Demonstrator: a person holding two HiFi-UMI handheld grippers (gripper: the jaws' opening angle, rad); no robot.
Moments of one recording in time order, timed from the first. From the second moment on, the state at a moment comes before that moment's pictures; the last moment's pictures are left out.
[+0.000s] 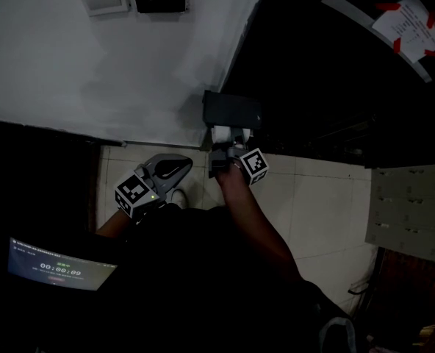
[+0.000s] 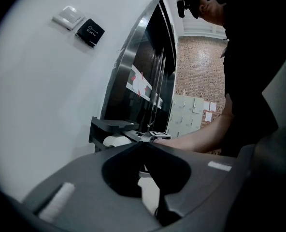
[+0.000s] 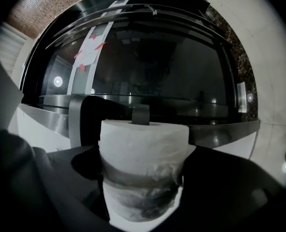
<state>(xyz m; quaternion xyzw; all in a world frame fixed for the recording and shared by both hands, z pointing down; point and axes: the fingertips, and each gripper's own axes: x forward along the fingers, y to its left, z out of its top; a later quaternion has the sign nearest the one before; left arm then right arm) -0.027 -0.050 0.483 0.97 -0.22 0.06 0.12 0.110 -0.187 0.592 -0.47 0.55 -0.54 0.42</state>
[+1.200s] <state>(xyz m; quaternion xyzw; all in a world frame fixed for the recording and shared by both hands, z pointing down) -0.006 -0.059 0.480 0.97 -0.20 0.06 0.12 0.127 -0.095 0.586 -0.46 0.64 -0.53 0.32</state>
